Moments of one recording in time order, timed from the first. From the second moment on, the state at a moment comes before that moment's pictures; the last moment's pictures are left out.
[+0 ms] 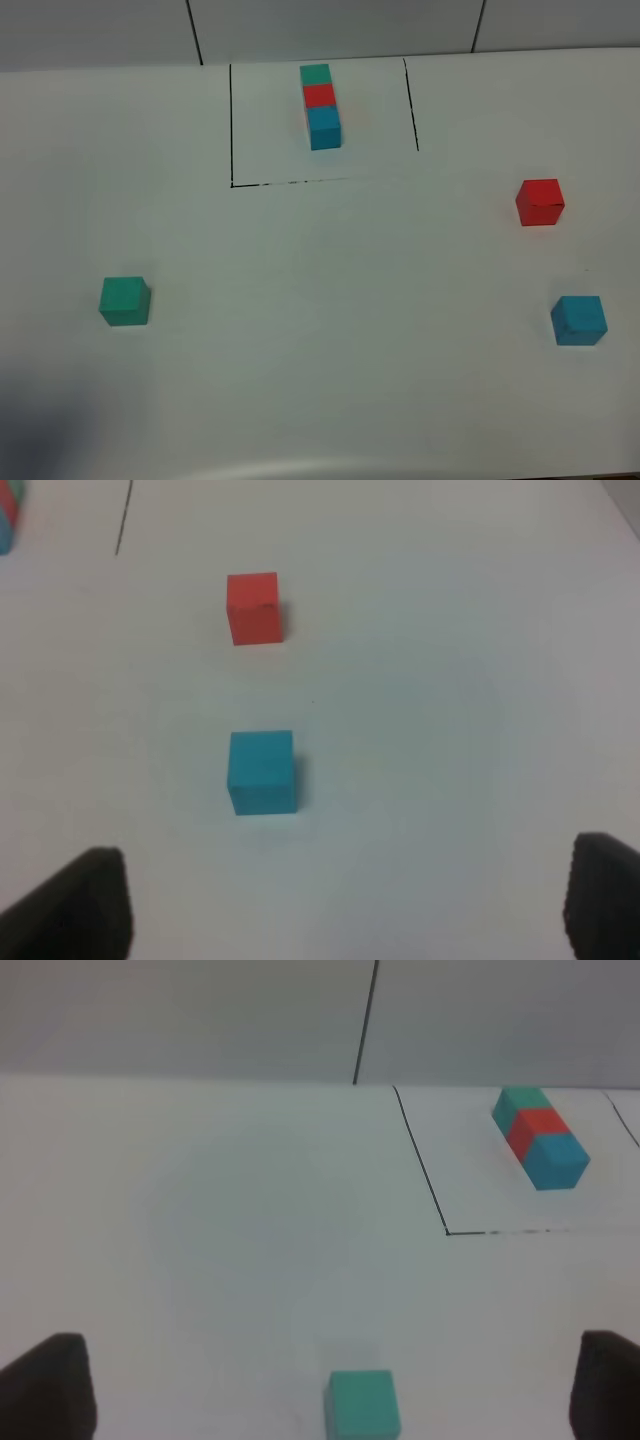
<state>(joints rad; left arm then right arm) 0.00 0.45 -0.54 -0.13 0.54 0.05 0.03 -0.01 -0.50 0.00 1.07 0.03</state>
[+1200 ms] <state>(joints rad) -0.12 1.71 -0.82 -0.23 0.48 0.05 0.03 -0.01 -0.50 0.00 1.07 0.03</state>
